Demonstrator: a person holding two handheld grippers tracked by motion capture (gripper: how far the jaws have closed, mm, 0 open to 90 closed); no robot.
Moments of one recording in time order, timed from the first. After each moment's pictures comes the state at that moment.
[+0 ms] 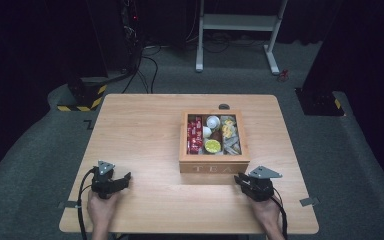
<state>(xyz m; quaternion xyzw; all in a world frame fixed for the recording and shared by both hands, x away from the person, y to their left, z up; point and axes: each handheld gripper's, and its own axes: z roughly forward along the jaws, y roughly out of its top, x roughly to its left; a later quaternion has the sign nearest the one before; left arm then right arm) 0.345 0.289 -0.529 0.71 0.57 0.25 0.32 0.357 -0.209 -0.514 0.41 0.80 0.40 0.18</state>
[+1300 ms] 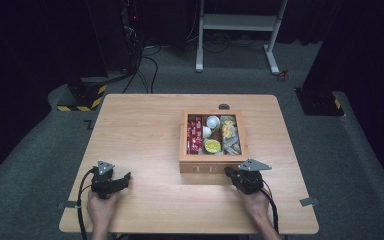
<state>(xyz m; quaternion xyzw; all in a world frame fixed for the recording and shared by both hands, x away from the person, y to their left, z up) 0.344 0.290 -0.529 0.71 0.57 0.25 0.32 0.373 -0.179 -0.501 0.38 0.80 0.43 0.17</state>
